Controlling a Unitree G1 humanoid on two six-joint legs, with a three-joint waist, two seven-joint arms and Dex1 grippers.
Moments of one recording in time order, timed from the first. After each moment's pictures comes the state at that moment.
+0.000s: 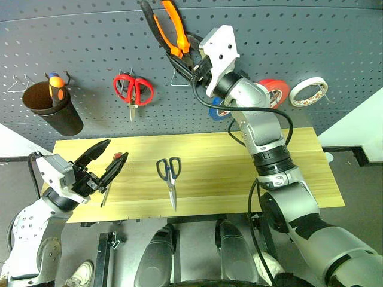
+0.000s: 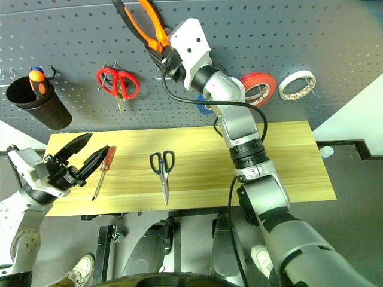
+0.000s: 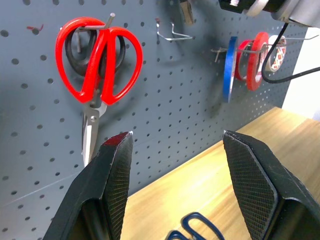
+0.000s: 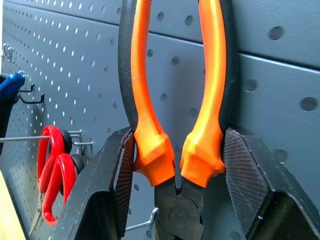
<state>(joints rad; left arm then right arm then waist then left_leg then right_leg) 0.18 0.49 0.37 -0.36 -0.61 -0.01 -0.79 -1.00 -0.13 0.11 0.30 0.10 0.01 0.50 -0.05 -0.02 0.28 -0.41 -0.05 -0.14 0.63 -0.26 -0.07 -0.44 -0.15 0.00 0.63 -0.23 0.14</state>
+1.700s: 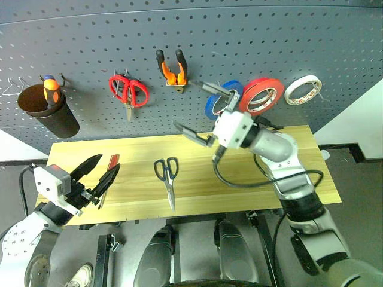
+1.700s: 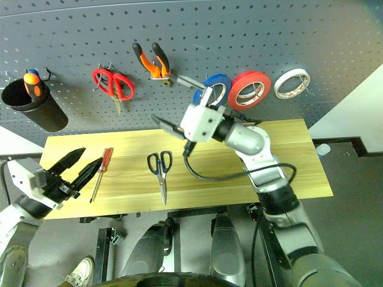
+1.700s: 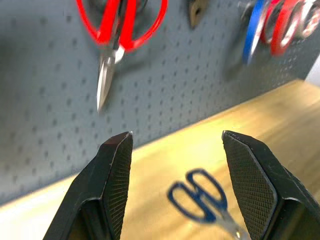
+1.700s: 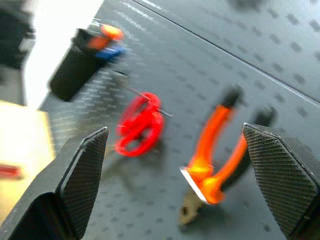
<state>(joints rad) 0.37 0.50 0.41 -0.47 -0.60 0.14 -0.64 -0.53 -0.43 0.23 -0.28 0.04 -0.16 0.71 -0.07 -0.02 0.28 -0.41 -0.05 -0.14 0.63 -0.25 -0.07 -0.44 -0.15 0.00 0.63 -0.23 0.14</state>
